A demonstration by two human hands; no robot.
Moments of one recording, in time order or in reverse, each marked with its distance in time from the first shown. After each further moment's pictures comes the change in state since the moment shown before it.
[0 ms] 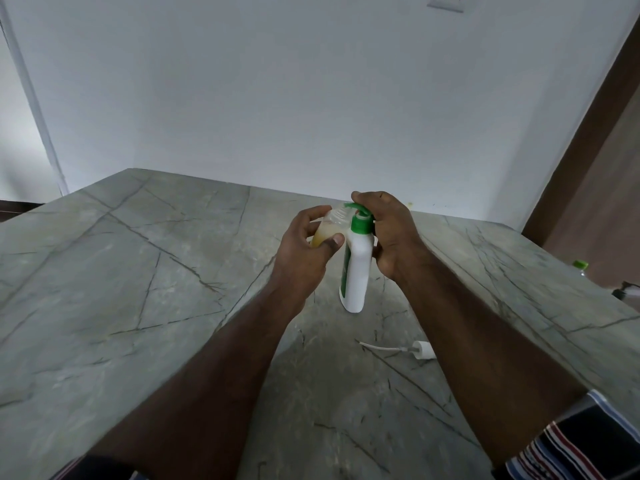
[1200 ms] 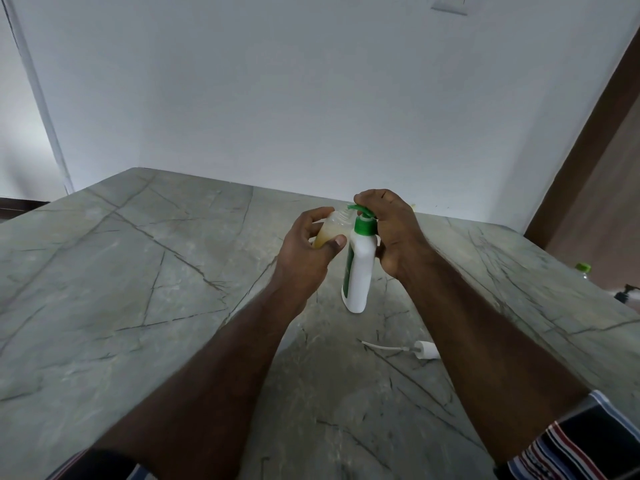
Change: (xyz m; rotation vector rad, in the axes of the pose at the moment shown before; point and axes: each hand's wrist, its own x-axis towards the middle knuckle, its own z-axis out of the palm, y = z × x) left_hand -0.001 -0.001 -0.002 0.012 0.001 -0.012; right_hand -0.004 -0.005 0.002 -0.044 0.005 -0.023
